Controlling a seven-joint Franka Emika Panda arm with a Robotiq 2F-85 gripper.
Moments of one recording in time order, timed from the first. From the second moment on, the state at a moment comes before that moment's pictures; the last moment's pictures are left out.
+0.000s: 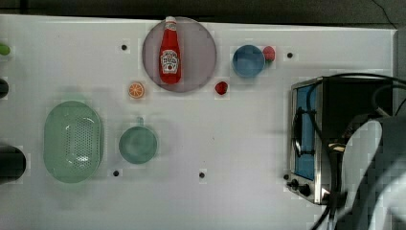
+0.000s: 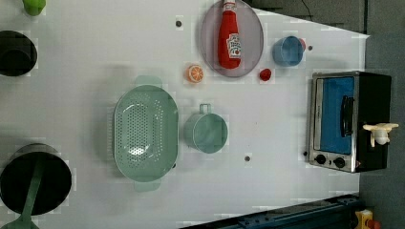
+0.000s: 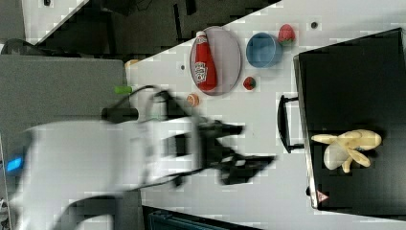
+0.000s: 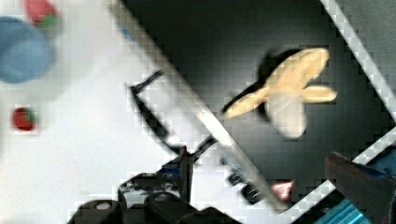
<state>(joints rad) -0.06 0.03 -0.51 -1.75 -0.08 0.19 -0.66</state>
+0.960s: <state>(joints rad) 0.09 -0.09 0.04 -1.83 -0.03 0.09 0.12</state>
